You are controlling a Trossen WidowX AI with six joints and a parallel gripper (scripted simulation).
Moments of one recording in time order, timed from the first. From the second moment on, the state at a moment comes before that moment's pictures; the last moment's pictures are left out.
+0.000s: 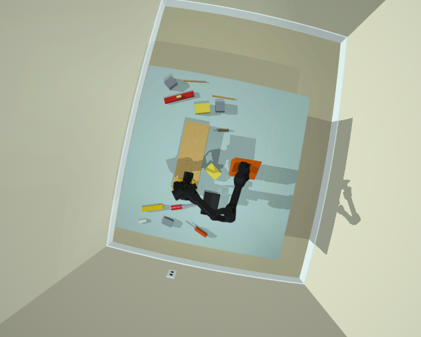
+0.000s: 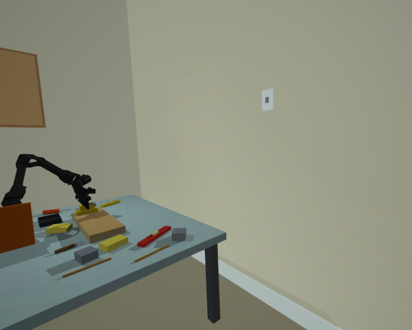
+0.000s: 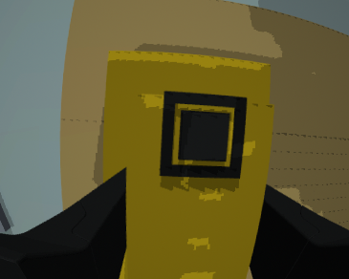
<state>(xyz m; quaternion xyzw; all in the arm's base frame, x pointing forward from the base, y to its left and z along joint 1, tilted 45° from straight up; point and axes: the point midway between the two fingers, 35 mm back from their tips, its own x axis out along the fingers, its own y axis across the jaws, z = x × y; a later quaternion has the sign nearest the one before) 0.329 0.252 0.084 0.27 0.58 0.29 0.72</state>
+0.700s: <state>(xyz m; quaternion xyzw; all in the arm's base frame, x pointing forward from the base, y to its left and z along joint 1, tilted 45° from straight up) 0.334 0.216 0.047 0.27 0.58 0.28 0.72</state>
